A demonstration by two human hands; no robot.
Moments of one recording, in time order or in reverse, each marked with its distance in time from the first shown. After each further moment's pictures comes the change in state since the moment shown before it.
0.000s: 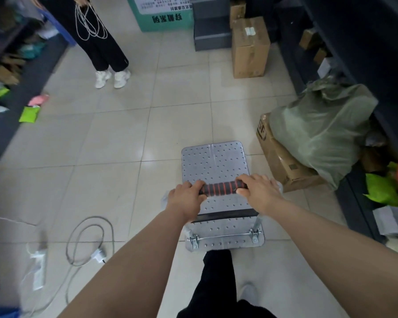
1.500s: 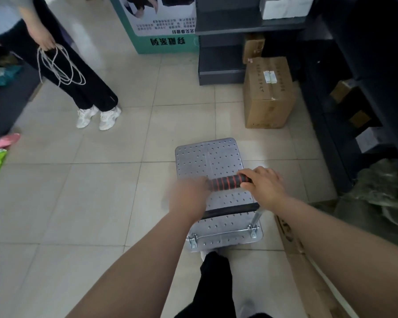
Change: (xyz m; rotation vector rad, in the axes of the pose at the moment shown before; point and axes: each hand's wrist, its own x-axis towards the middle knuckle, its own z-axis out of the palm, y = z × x) left_hand 0.596 -0.059 -0.245 -0.049 0.106 -0.114; right_hand 0.618 0.027 -0.246 -0.052 0.101 -0.037
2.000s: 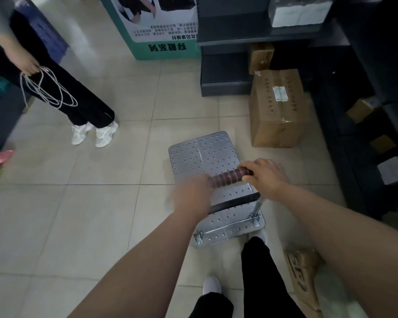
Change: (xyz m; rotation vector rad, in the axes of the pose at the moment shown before) left_hand 0.218 0.015 -0.064 -0.041 -0.026 -0.081; right_hand 0.233 0.021 -0.080 0.062 -0.087 -0.028
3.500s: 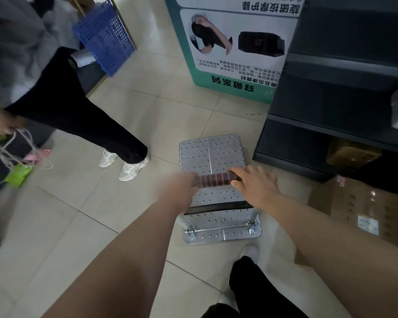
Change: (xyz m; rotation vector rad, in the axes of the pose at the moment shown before) left_hand 0.534 -0.100 -0.241 -0.035 -0.023 -0.284; right_hand 0.621 -0.109 -0.154 -0.176 -0.108 -0.333
